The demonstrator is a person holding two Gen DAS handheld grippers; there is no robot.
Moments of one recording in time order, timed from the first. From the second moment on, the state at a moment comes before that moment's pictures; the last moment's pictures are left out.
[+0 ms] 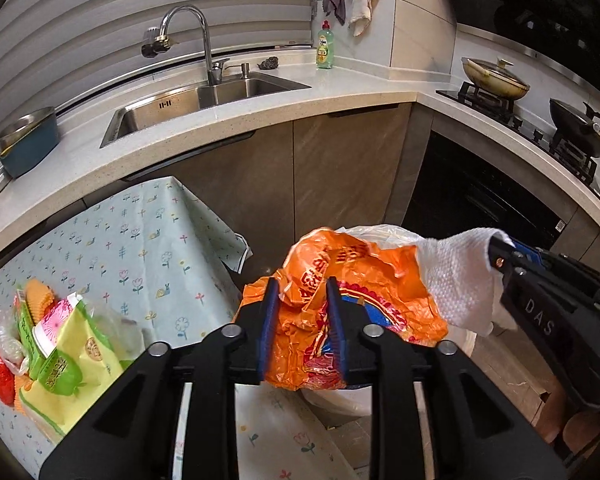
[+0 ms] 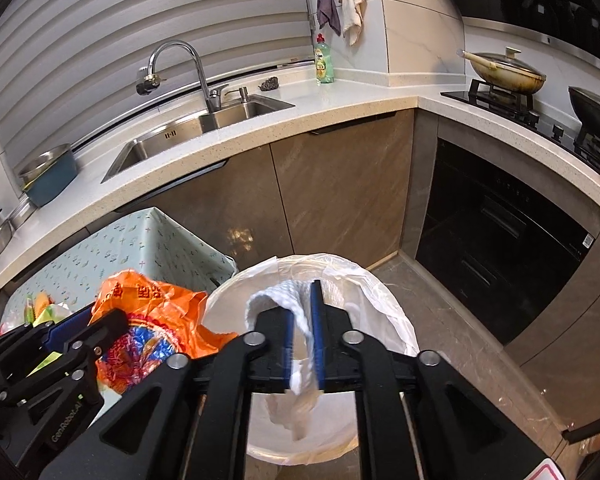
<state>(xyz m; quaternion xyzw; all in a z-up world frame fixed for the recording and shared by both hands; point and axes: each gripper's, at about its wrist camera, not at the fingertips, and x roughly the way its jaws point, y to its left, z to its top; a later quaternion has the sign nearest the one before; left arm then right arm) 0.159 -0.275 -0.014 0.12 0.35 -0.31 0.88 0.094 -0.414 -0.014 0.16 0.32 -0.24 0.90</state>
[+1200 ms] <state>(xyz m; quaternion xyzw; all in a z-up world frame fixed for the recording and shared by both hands) 0.147 -0.184 0.025 0.07 0.32 -0.24 0.91 0.070 -0.324 0.033 0.11 0.29 -0.21 0.93</state>
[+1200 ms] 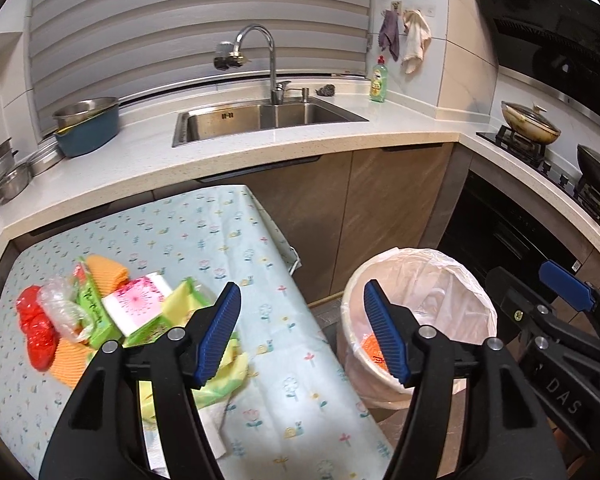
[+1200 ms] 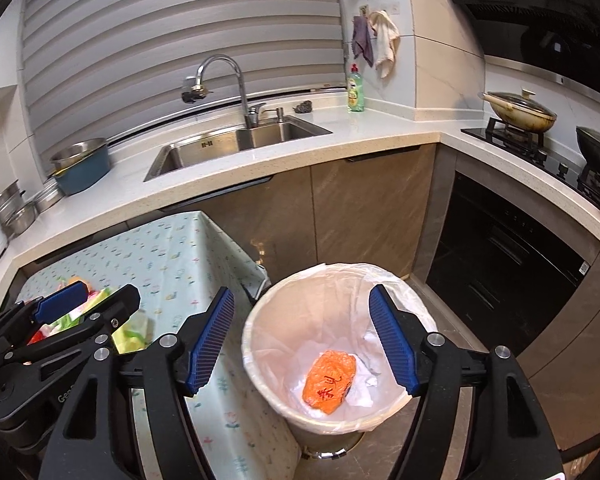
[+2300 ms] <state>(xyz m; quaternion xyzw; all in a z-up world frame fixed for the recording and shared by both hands) 0.125 0.015 -0.048 0.01 0.42 -0.13 0.90 0.072 -0.174 -0.001 0.10 0.35 -0.10 0.93</state>
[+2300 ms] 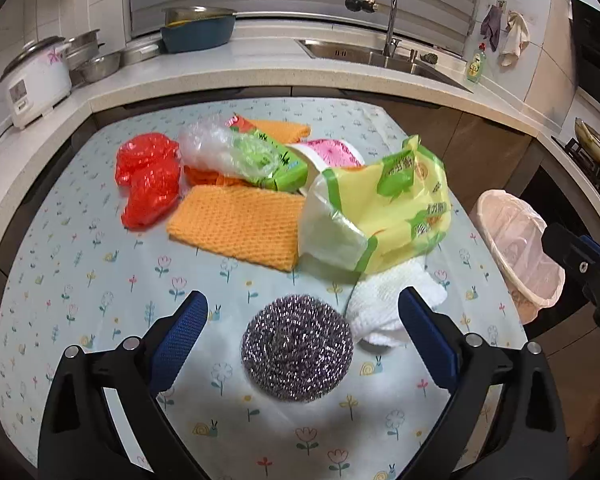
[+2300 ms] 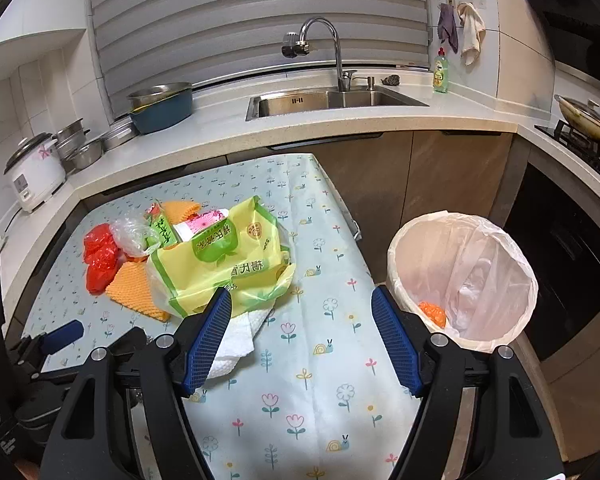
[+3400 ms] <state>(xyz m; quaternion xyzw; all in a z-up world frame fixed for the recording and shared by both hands) 0.142 0.056 -0.064 -0.01 0.43 -0.10 0.90 0.127 -0.127 -0.099 0.13 0.45 -0.05 0.88</state>
